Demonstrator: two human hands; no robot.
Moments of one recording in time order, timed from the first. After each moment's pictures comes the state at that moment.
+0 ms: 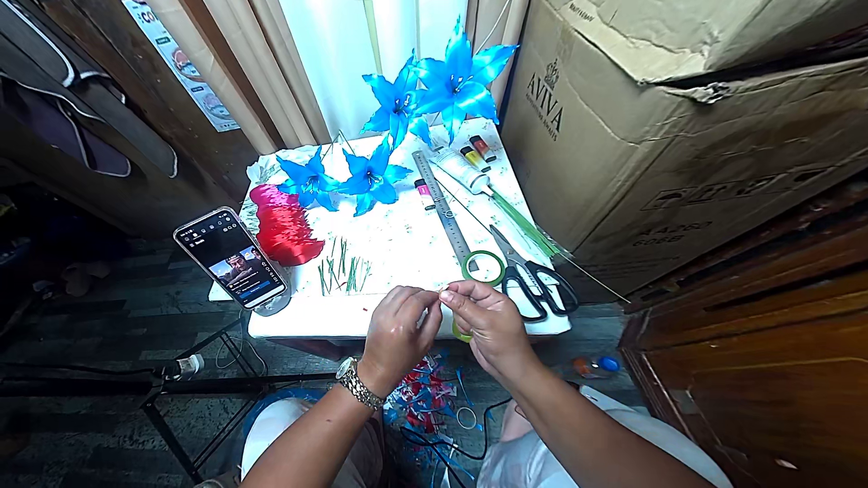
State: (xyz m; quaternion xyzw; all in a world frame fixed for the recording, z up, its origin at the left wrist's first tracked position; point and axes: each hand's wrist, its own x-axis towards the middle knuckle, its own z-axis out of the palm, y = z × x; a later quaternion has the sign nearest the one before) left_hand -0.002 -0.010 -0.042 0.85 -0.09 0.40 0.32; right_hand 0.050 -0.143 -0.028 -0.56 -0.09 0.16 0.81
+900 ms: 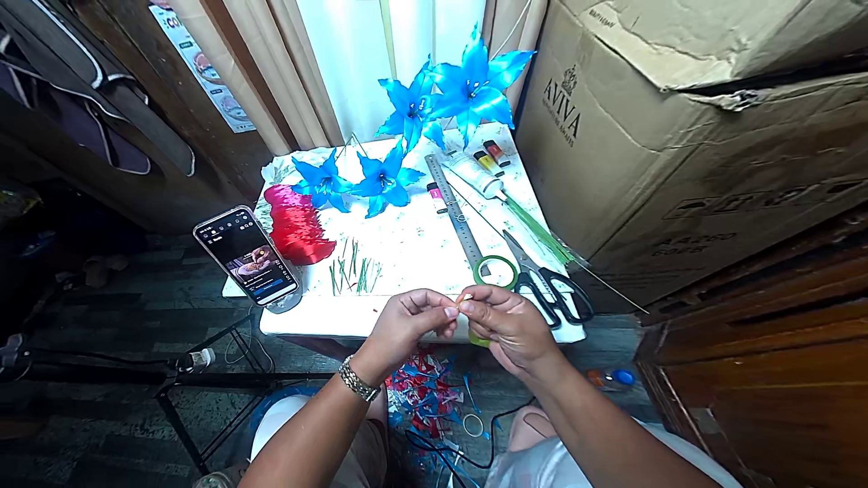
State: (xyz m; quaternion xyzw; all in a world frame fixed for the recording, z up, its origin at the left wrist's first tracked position) left_hand -0.007 0.002 -0.014 0.58 0.03 0.00 0.82; right_hand 0.062 -0.158 -0.027 -0.50 -0.18 0.23 0.81
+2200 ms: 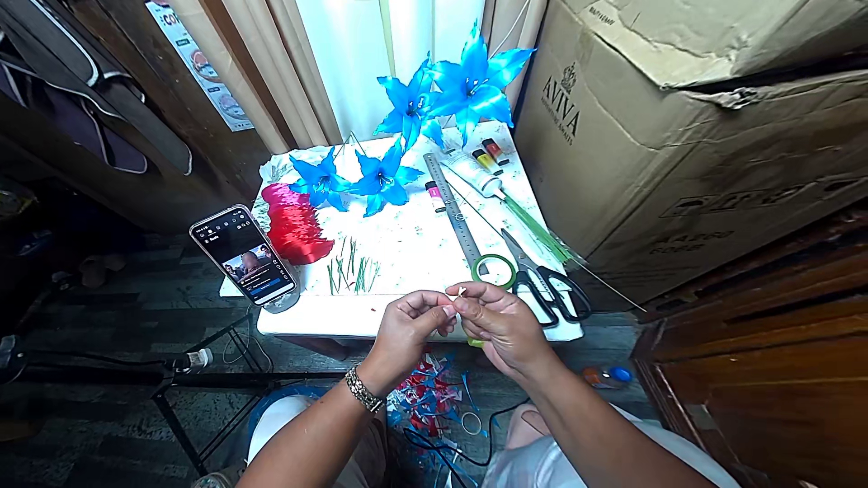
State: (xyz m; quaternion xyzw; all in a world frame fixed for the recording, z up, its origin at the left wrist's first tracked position) left_hand -0.010 -0.015 -0.019 0.55 0.07 0.08 0.83; right_hand 0.058 -0.154 -0.028 -0.50 -0.16 0.23 0.82
